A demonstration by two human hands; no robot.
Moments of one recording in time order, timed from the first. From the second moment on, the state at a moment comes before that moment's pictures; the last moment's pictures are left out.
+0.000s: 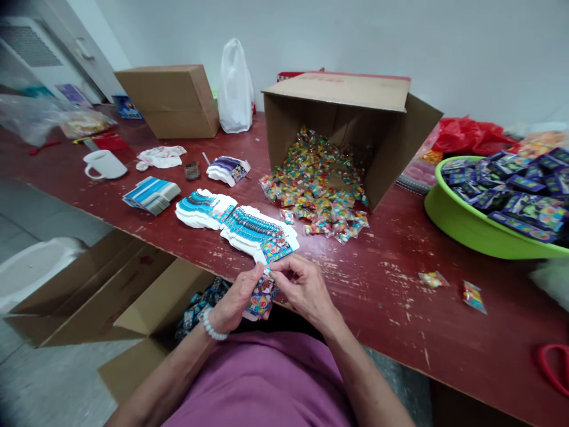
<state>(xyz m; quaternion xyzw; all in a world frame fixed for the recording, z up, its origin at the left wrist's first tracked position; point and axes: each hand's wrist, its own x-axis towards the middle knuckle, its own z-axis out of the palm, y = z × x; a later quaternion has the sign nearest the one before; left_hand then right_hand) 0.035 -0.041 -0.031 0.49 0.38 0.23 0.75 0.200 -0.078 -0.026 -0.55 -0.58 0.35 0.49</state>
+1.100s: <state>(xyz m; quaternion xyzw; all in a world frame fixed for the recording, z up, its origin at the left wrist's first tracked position) -0.063 -0.029 -0.057 0.52 0.45 0.11 0.72 0.309 0.016 -0.081 -0.72 -0.63 0.11 0.27</state>
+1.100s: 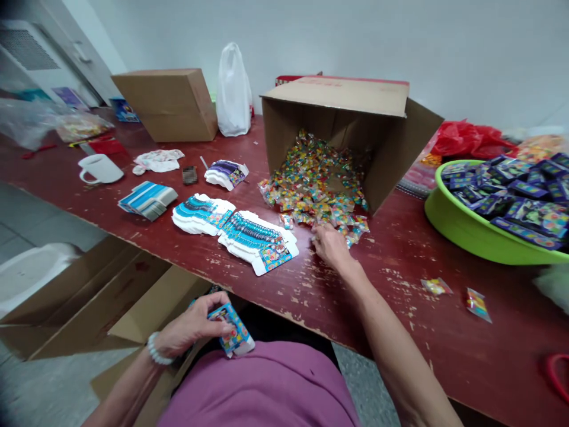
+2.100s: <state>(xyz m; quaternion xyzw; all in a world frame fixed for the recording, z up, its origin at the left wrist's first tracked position) 0.022 -0.040 -0.019 0.36 0.37 0.32 0.79 0.188 -0.090 -0.026 -0.57 -0.57 0.26 0.54</state>
